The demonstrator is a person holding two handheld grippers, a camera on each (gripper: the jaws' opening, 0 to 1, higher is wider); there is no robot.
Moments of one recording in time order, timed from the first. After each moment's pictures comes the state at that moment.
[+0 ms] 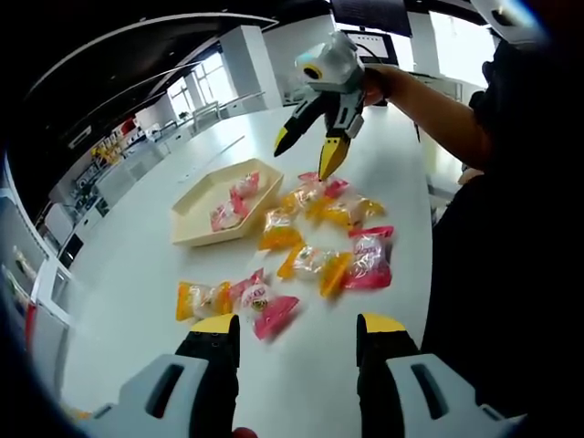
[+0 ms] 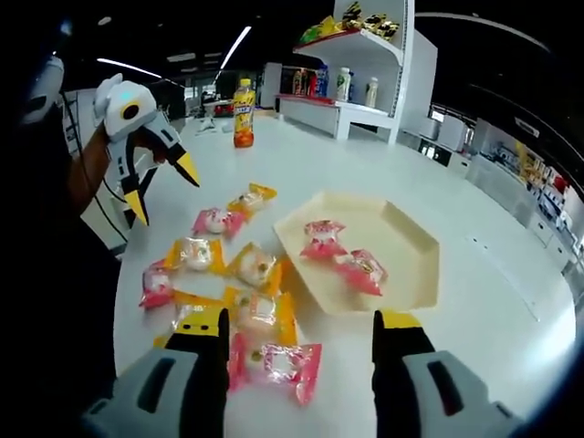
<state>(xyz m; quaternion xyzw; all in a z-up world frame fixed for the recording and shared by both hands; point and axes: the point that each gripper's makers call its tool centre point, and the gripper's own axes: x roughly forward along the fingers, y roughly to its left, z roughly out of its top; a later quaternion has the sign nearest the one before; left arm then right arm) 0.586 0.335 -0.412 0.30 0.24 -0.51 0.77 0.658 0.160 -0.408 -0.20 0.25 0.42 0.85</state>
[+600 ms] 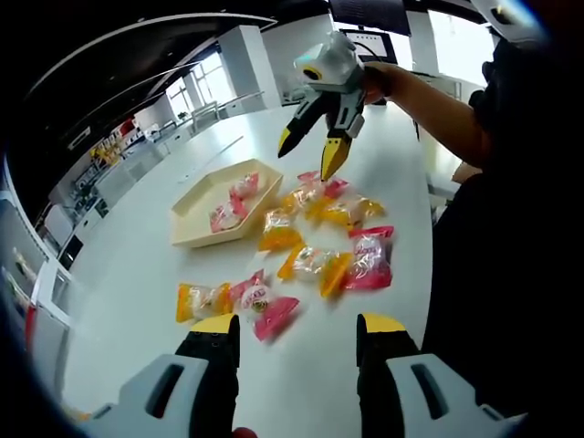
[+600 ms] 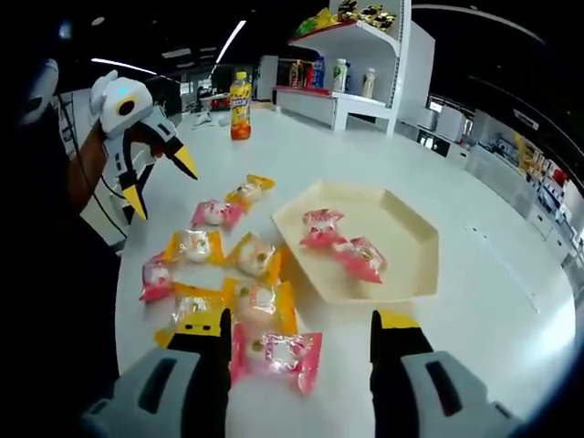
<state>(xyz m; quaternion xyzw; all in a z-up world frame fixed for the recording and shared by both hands) 0.586 0.334 -0.411 0.30 0.24 -0.51 0.77 0.653 0.155 -0.415 -0.20 0.27 0.42 0.84</state>
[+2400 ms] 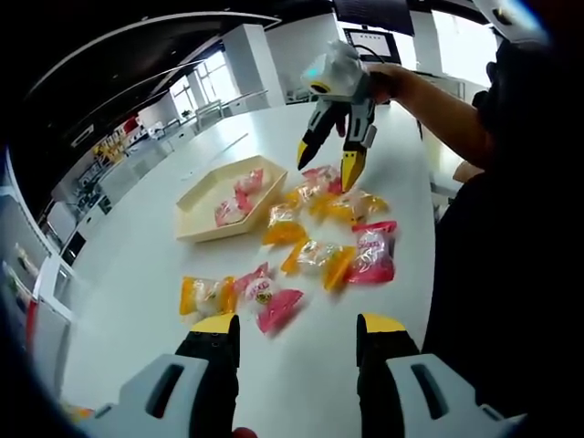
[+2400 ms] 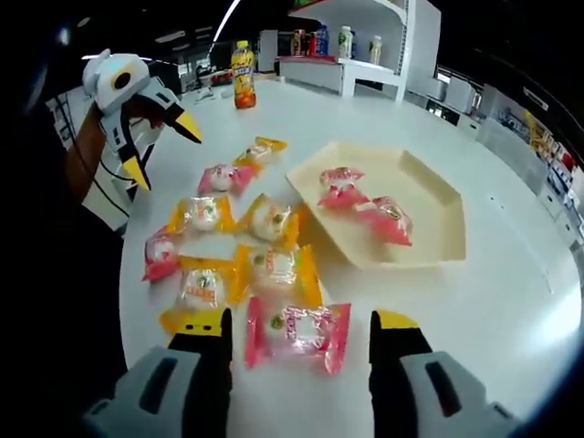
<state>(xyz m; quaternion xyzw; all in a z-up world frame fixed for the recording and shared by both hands) 0.588 0.342 -0.412 0.30 0.24 -0.50 0.77 0.635 0.153 -0.448 -0.21 0.35 0.41 0.81</state>
